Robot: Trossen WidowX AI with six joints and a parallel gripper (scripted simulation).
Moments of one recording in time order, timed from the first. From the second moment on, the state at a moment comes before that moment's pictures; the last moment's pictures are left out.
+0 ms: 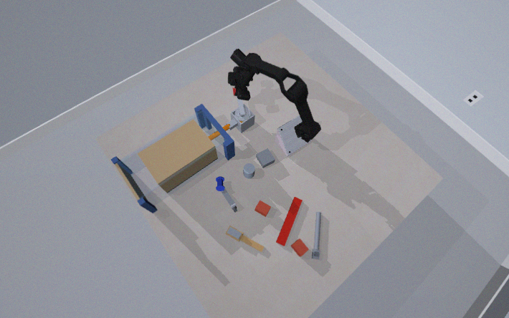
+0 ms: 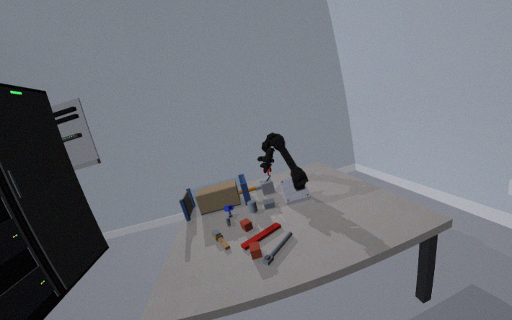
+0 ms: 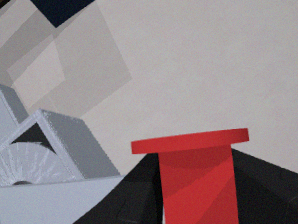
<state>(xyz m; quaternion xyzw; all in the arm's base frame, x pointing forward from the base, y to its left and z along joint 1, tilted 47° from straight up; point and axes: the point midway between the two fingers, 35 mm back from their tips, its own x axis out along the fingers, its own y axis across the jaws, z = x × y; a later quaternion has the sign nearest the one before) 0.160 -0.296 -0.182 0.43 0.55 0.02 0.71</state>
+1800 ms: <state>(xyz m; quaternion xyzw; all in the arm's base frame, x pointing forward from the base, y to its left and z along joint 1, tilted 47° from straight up) 0.223 -0.301 -0.183 0.43 0.55 0.01 0.71</state>
